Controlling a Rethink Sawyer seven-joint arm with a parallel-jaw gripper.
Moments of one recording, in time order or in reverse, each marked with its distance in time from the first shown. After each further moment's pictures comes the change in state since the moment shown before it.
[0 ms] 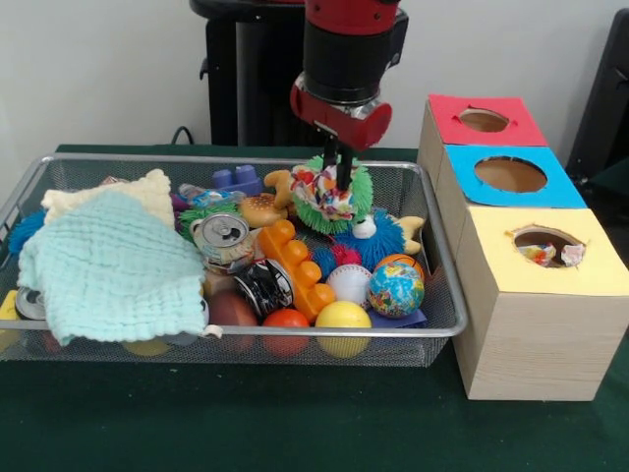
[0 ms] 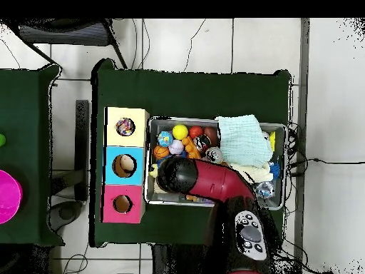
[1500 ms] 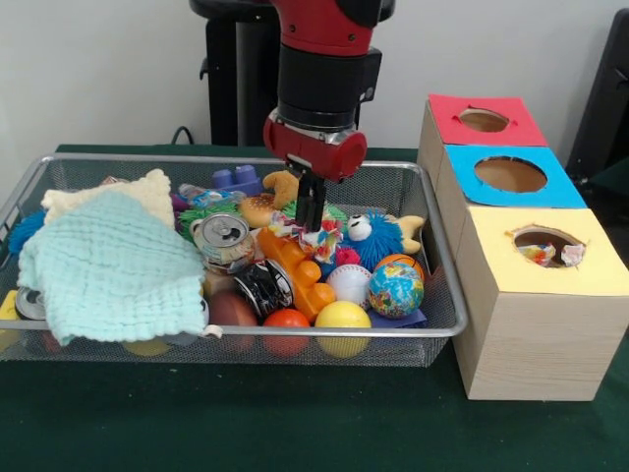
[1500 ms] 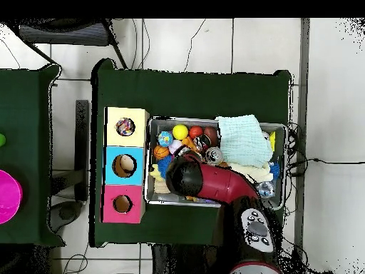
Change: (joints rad) arm -0.030 0.037 0.008 0.010 -0.040 -0.295 0.000
